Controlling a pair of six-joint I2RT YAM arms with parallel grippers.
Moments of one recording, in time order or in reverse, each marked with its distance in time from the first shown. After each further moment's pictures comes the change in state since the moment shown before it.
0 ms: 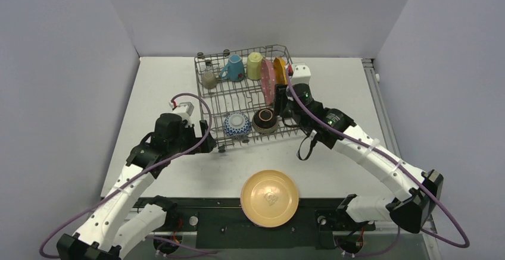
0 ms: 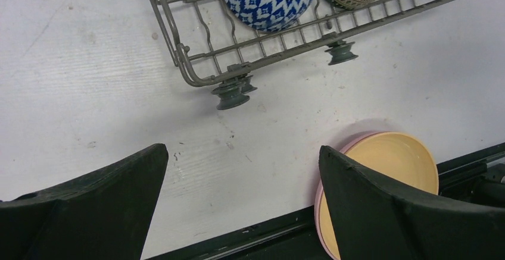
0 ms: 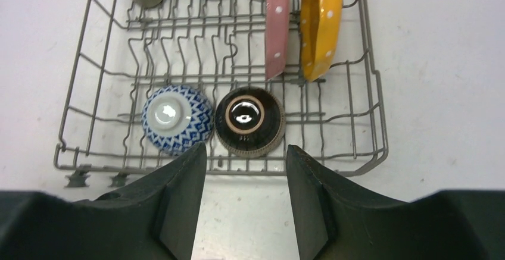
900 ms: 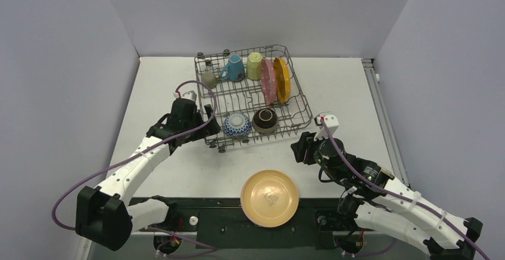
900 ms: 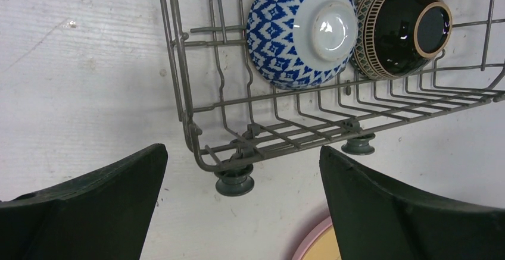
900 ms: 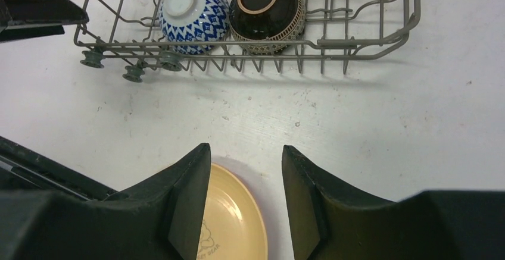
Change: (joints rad) left arm 0.018 0.349 0.068 0.138 -0.103 -0.188; right arm 0.186 -0.604 -0.539 -0.061 -0.019 0.160
